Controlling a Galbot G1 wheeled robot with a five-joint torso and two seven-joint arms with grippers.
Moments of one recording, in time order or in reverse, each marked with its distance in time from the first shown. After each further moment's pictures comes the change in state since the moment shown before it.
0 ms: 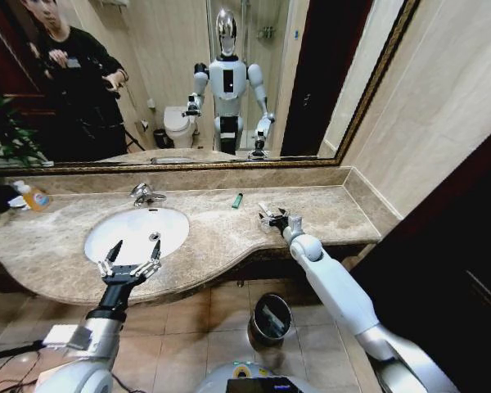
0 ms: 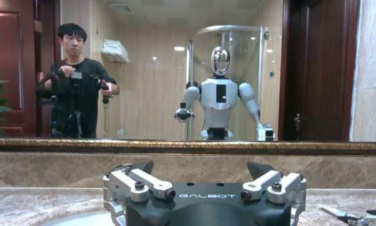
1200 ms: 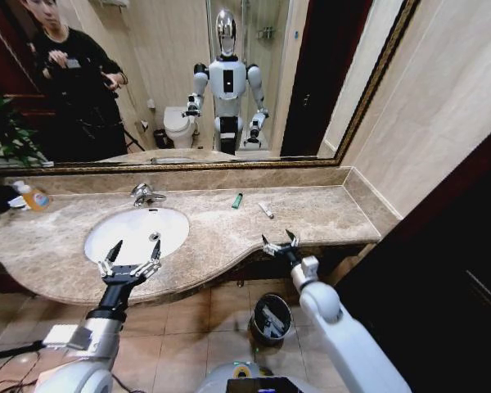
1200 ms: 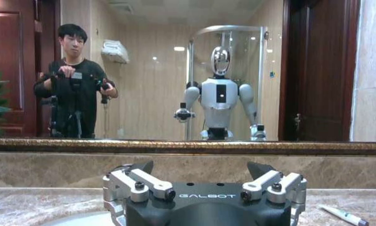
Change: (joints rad) left arm 0.000 0.000 0.000 0.000 0.000 0.000 0.000; right arm -0.380 0.006 0.164 0.356 -0.106 0.106 0.019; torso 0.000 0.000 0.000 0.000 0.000
